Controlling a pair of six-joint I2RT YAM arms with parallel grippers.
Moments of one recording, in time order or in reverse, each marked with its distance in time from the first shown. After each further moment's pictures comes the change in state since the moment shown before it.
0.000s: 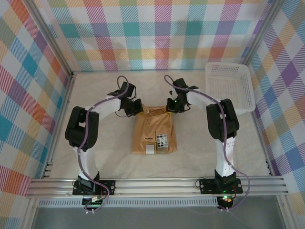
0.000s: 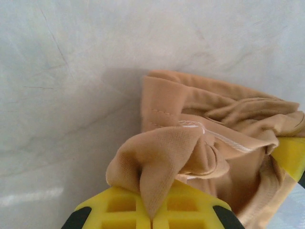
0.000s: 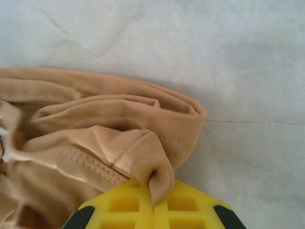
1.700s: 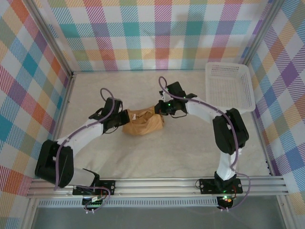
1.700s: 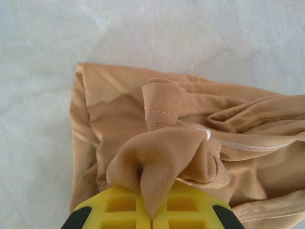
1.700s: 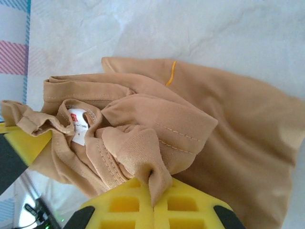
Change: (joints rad) left arm 0.006 -0.479 -0.478 0.173 -0.256 0.069; right arm 0.126 -0.179 -0.182 0.256 -0.143 0.099
